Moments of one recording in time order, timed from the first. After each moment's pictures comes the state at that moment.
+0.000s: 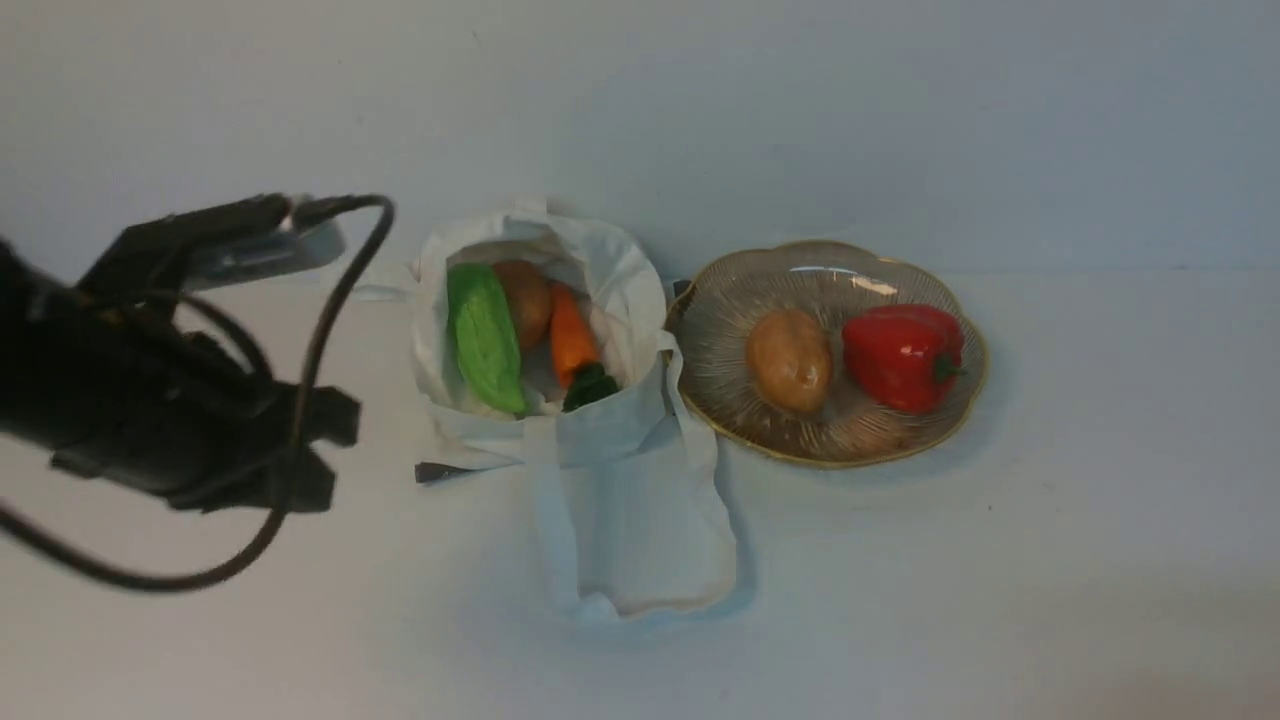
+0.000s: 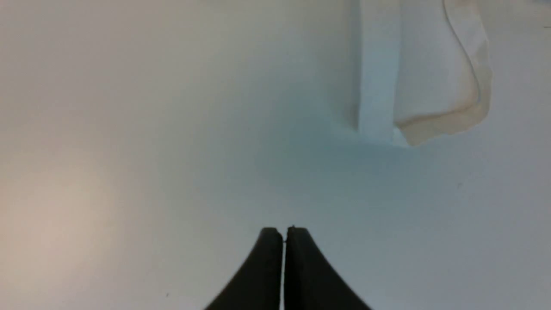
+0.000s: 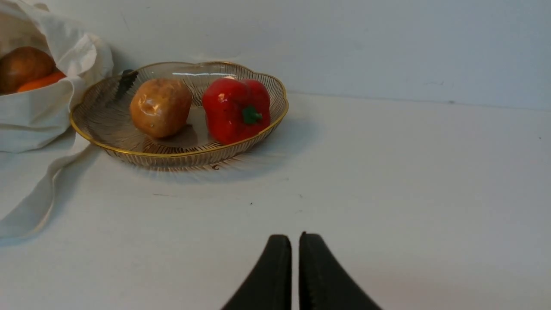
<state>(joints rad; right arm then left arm) 0.10 -0.01 0.03 0.03 0.36 -0.04 -0.16 1.38 -1.06 -0.37 0.96 0.07</state>
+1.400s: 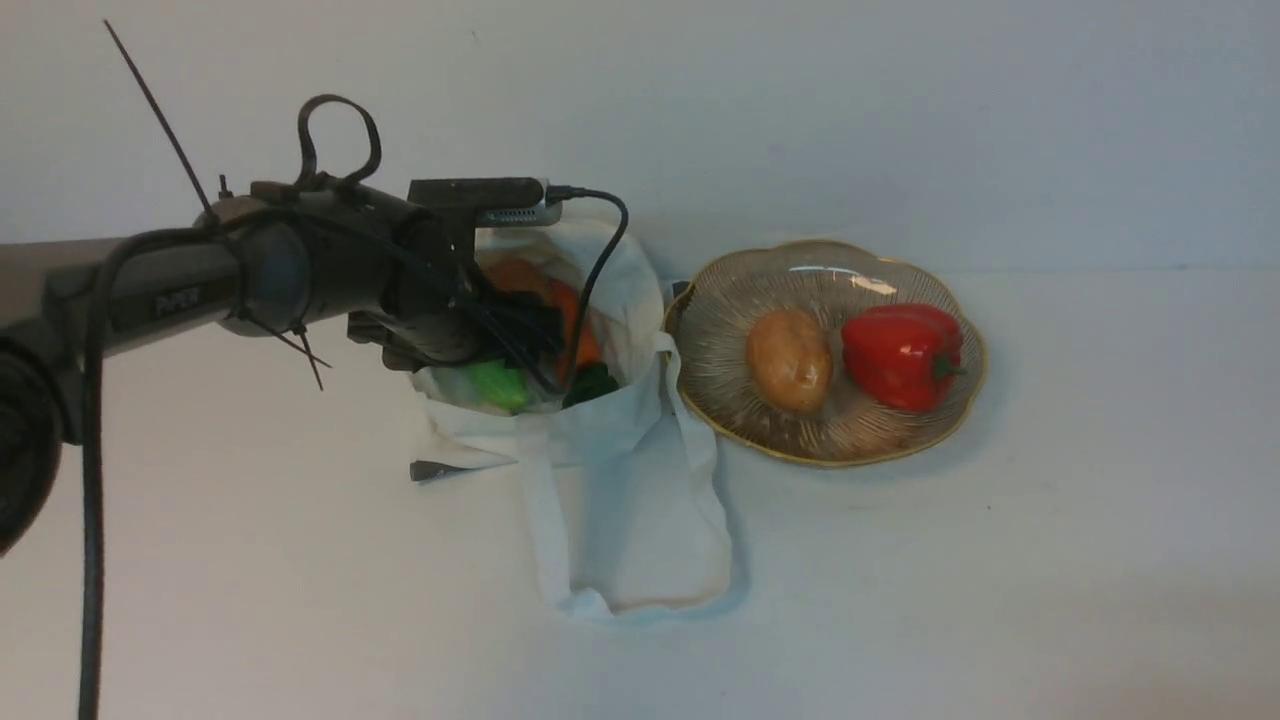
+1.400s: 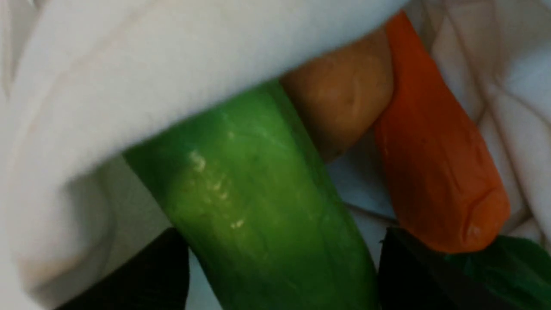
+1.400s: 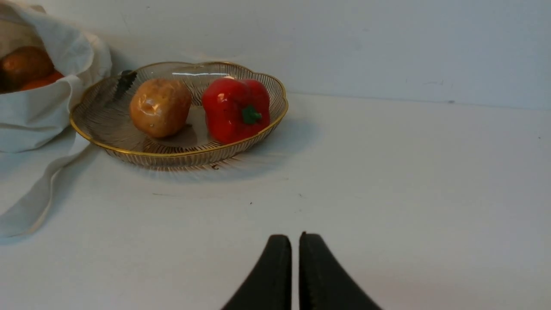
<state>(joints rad) 0.10 -0.01 0.03 0.03 0.36 -0.04 -0.30 2.08 -1.47 0.14 0.42 -0.41</state>
